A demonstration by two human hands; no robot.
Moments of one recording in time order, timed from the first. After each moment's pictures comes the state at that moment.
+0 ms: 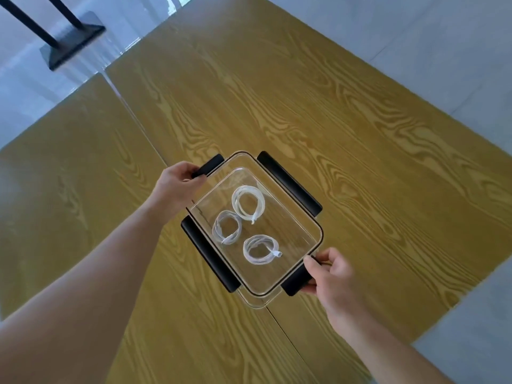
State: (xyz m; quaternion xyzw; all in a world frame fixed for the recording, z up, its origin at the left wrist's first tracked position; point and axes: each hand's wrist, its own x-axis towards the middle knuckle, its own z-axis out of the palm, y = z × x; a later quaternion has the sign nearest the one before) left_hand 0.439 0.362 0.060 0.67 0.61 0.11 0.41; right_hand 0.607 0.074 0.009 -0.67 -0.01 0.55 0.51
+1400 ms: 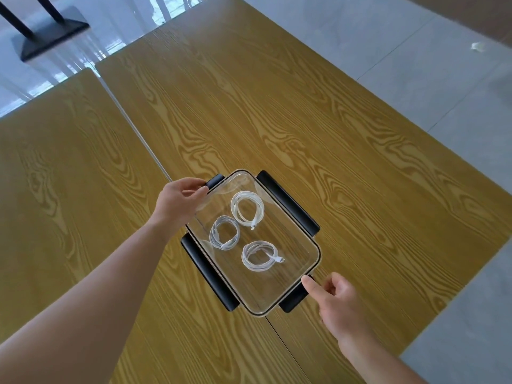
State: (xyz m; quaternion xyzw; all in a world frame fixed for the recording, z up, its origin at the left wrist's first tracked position) left_hand 0.416 0.355 0.027 0.66 0.61 0.14 0.42; right_hand 0.593 0.055 0.014 -0.77 -0.09 0.50 0.38
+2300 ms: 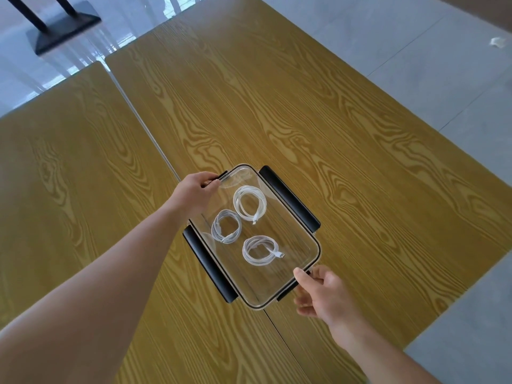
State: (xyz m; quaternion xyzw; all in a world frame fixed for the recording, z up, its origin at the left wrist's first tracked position) left_hand 0.437 0.354 0.024 0.69 0.59 0.03 0.41; right_hand 0.595 0.069 0.011 -0.70 -0.04 0.61 0.38
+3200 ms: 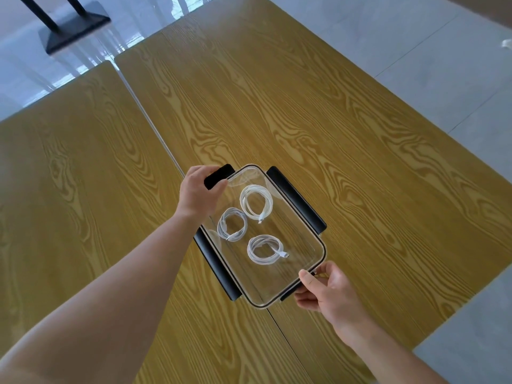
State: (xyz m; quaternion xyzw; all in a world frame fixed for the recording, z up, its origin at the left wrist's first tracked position) left_hand 0.437 0.339 0.022 0.73 0.59 0.16 0.30; right_hand 0.597 0.068 0.011 -0.67 -0.05 0.60 0.44
